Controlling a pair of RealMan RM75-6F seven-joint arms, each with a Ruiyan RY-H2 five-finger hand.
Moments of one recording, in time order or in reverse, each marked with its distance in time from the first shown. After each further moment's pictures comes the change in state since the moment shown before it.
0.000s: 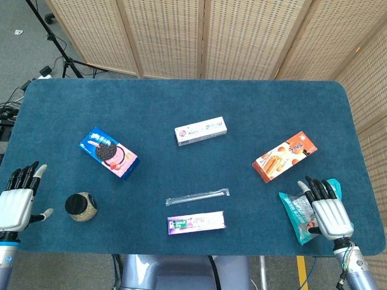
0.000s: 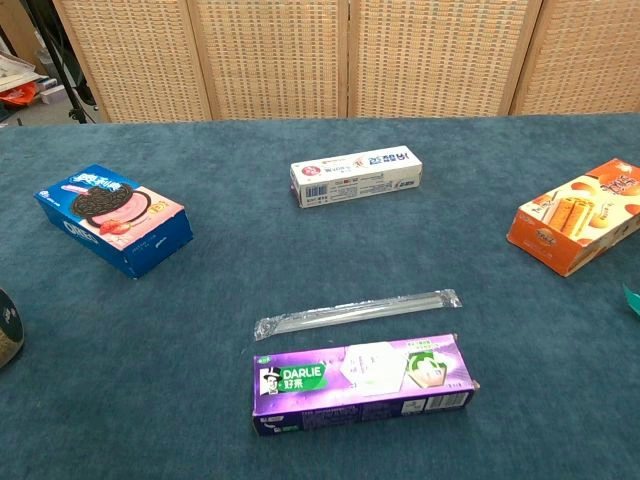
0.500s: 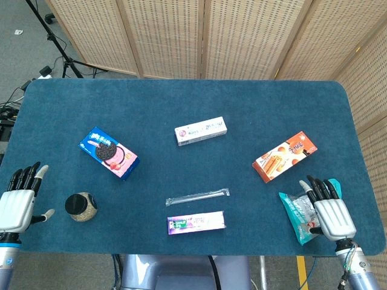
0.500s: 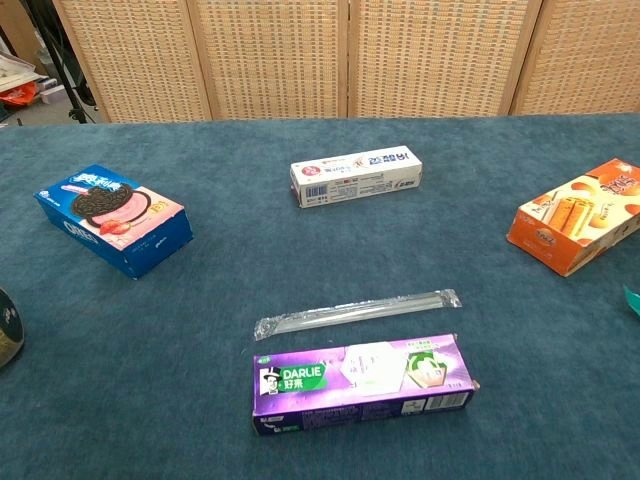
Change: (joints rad) left arm 0.007 0.005 0.004 -0.019 0.015 0.019 0.008; right arm -0.004 0.012 -0.003 -0.007 -0.011 0.006 0.018
